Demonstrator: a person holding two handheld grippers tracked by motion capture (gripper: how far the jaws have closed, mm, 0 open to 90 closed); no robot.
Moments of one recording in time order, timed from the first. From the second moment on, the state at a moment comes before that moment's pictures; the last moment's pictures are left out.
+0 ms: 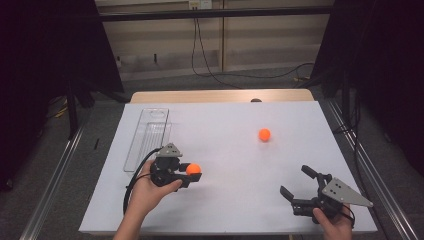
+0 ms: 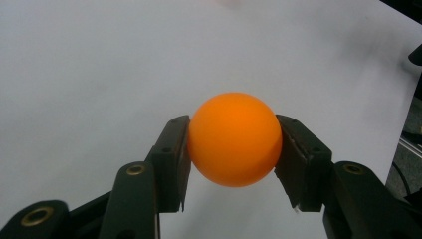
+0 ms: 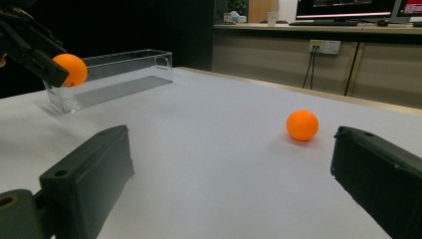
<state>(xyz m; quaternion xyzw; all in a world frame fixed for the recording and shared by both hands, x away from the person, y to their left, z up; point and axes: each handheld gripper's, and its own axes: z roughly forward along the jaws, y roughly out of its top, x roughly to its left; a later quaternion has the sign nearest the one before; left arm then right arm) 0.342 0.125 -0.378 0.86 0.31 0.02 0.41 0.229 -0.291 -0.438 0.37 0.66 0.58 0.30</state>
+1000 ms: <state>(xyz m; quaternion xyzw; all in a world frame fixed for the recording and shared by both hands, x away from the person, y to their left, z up) 0.353 0.131 -0.372 0.85 0.34 0.03 0.40 0.229 -0.292 -0.437 0.37 0.66 0.58 0.30</state>
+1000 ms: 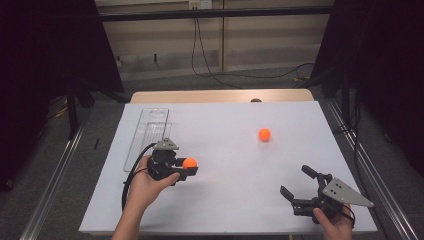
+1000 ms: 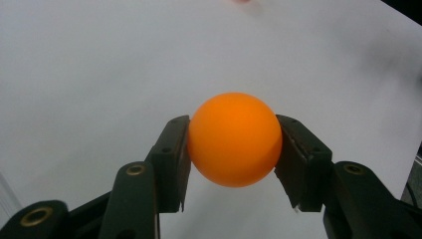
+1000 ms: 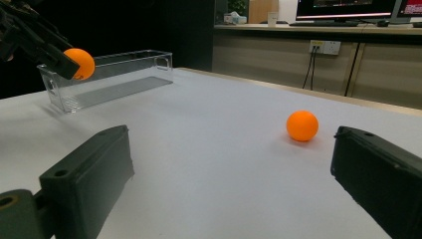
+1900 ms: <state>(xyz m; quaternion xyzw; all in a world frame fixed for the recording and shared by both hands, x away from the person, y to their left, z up) 0.361 0.135 -0.368 0.85 0.36 0.03 0.39 0.229 -0.292 -0.437 0.37 0.66 0.58 0.30</state>
